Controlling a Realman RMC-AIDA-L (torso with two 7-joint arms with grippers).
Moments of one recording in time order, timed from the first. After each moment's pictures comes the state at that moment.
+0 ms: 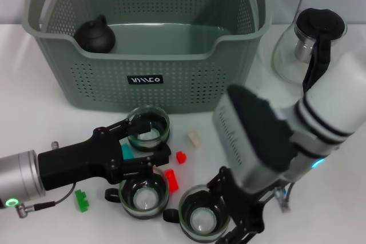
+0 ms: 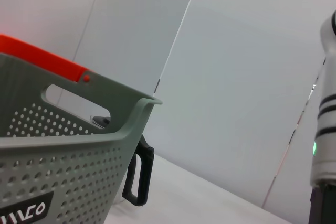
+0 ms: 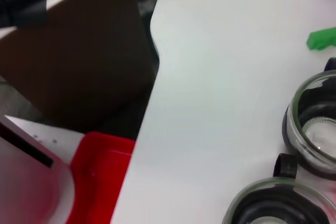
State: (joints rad) left arm -0.41 -2.09 0.59 0.39 1.91 1.67 -1.15; right arm 0.73 2.11 -1.73 -1.15 -2.24 -1.56 1.86
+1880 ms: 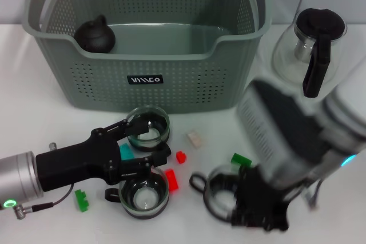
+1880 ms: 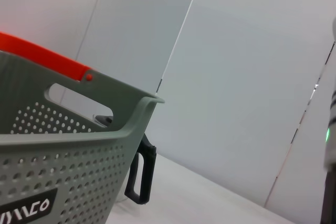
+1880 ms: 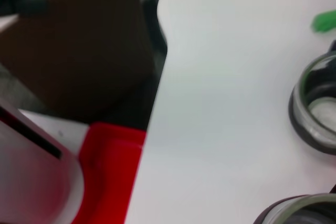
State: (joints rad) left arm -0.40 -2.09 0.59 0.39 1.91 1.67 -1.15; right arm 0.66 2.10 -1.64 -1.30 -2.28 -1.70 1.90
